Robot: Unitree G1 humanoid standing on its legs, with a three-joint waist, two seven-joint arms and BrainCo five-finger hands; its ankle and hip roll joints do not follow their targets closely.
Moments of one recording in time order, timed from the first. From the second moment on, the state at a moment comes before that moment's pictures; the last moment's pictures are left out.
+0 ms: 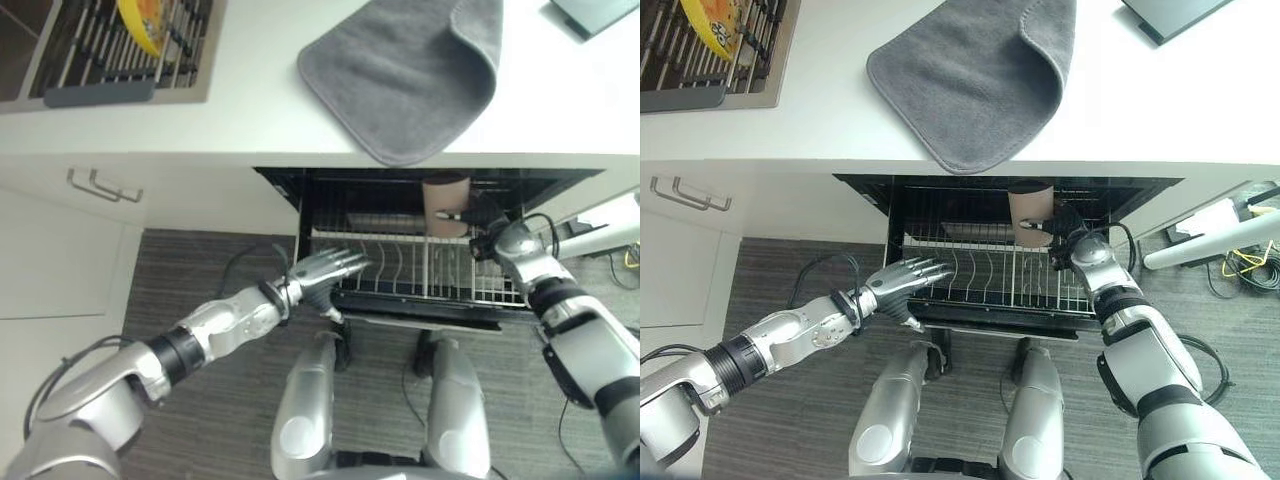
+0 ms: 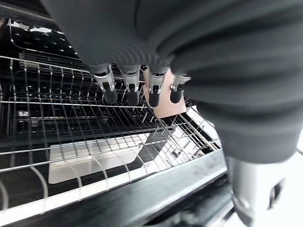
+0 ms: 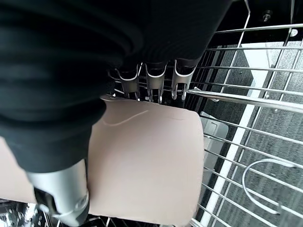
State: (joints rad) left arm -0.63 0.77 -0.98 0.24 0.52 -0.23 0.22; right arm -0.91 -0.50 0.46 1.09 0.33 -0.06 -0.03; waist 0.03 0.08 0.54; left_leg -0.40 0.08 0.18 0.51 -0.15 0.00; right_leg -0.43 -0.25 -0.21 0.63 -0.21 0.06
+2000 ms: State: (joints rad) left arm -0.54 0.65 -0.98 0.29 0.57 -0.11 0.31; right arm -0.89 -0.34 0.31 1.01 0.58 -0.06 -1.01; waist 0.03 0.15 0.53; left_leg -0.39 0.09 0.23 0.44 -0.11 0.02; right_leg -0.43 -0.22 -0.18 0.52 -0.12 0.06
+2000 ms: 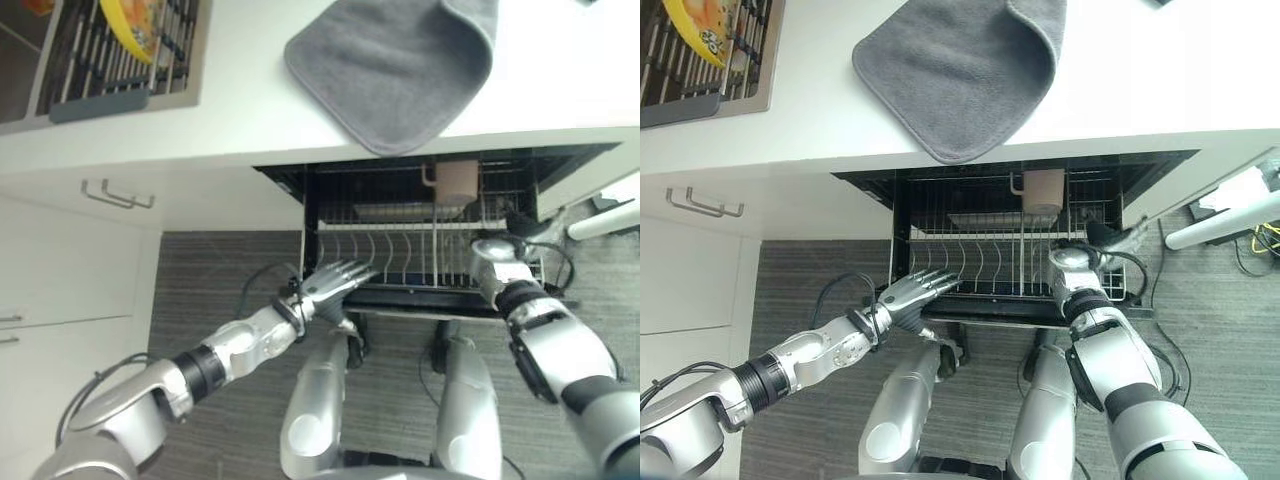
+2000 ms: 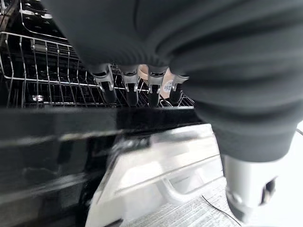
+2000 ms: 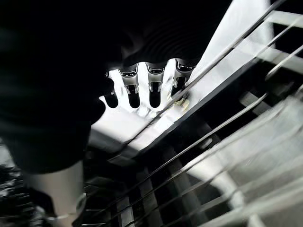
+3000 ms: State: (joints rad) left arm -0.03 0.30 -0.50 0.58 -0.30 -0.15 0.07; right arm 0.01 -0.25 0.40 0.26 0.89 -0.09 -0.19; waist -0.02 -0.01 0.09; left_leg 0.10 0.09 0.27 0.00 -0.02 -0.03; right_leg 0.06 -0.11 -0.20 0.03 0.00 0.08
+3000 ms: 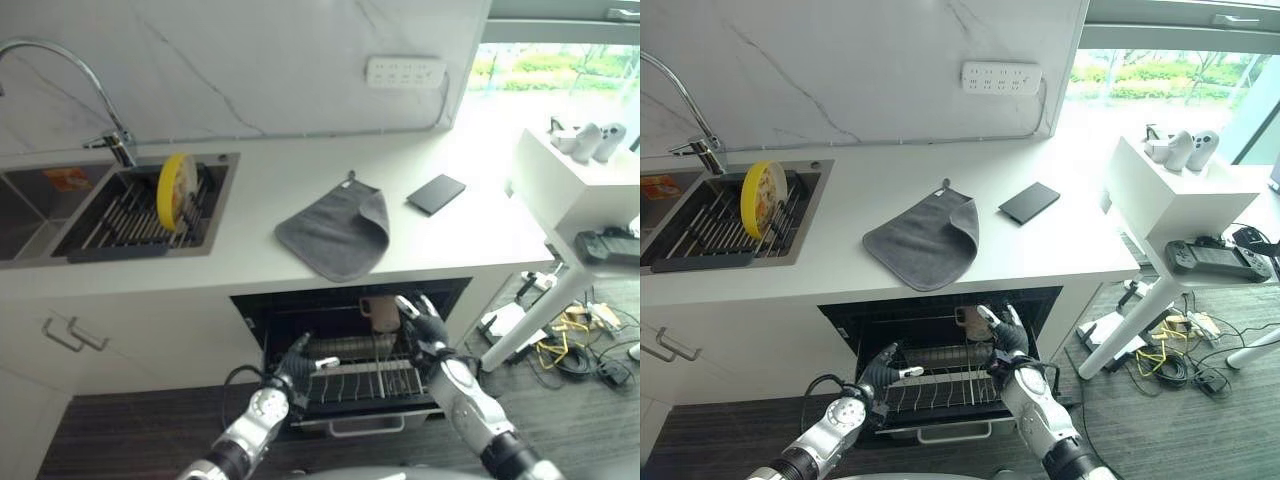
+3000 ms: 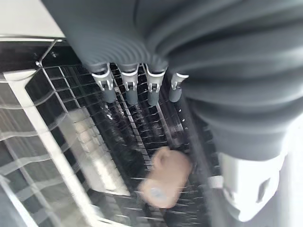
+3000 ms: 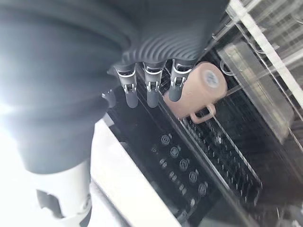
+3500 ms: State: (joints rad) left arm 0.19 0.44 -0.23 -0.06 -0.61 -0.16 -0.26; right arm 0.11 -0.41 0.22 -0.19 0.82 -0.19 0.06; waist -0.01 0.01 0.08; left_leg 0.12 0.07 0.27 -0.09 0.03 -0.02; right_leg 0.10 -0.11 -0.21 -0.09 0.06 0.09
